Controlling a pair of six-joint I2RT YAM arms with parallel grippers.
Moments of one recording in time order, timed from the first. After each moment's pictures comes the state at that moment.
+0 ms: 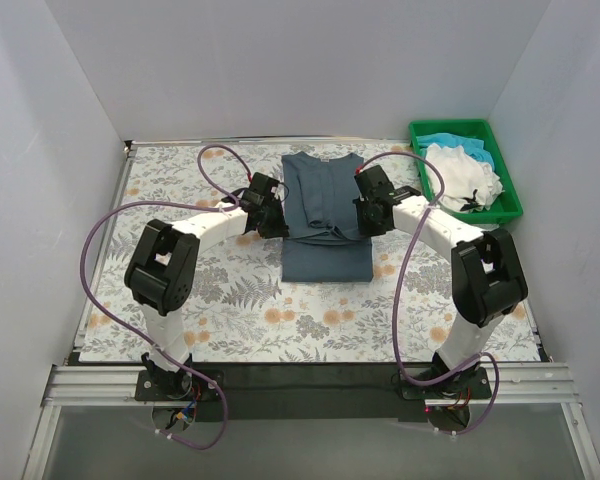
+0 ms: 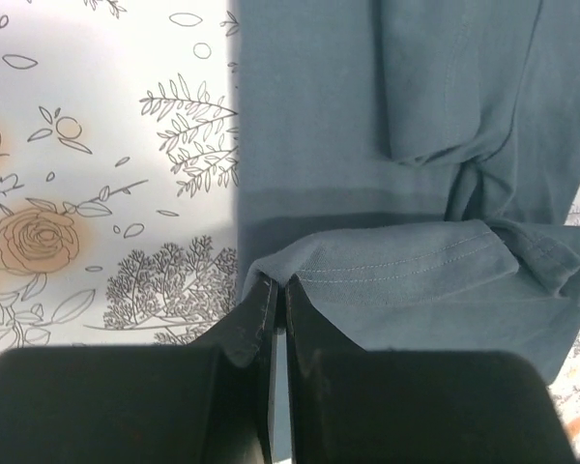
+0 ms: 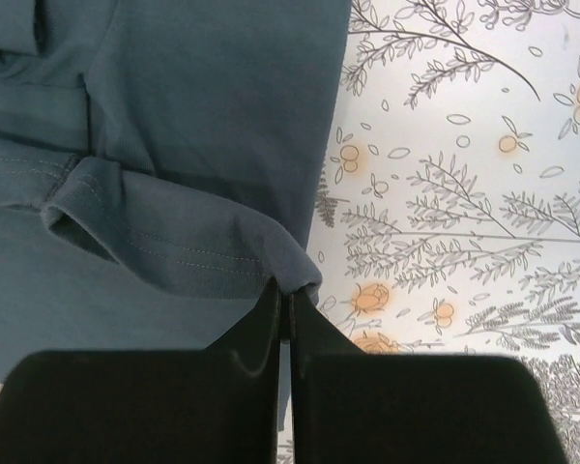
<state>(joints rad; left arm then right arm) -0.49 1.89 1.28 -0.31 0.05 -0.65 0.48 1.73 1.27 -0.60 0.15 0.26</state>
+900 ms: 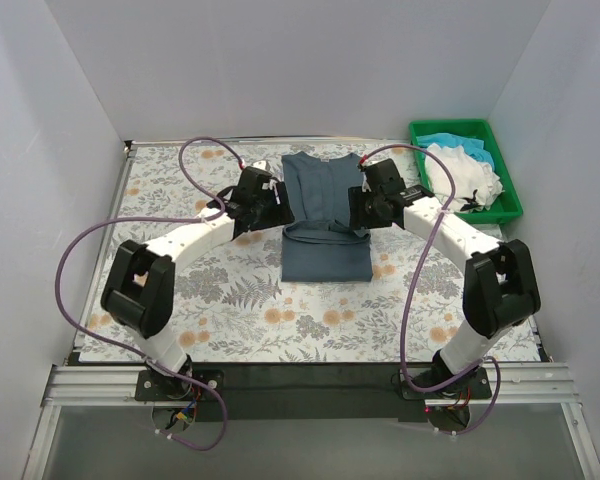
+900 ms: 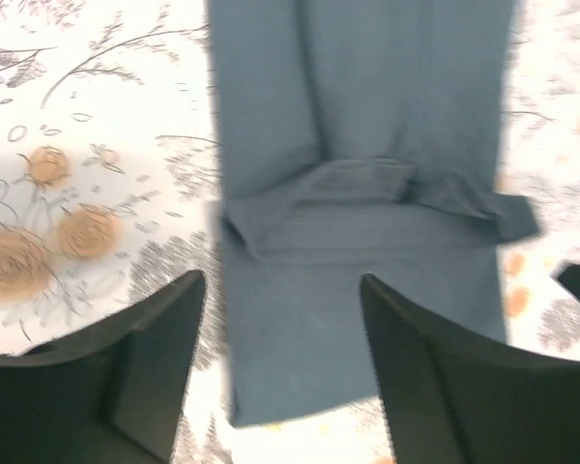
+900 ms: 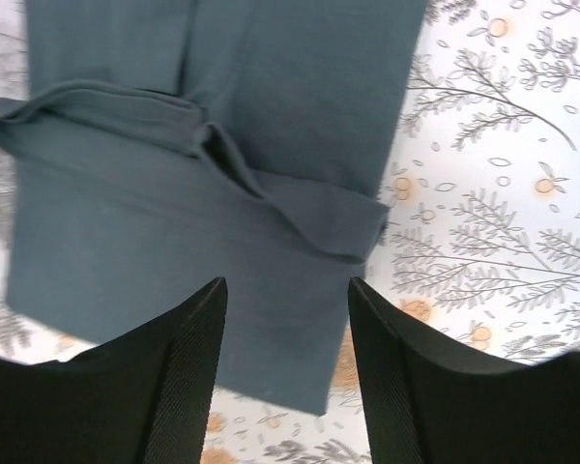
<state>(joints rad) -0.50 1.75 1.22 -0.26 -0.02 -0.60 0.46 1.68 1.25 -0.52 0.03 0.26</state>
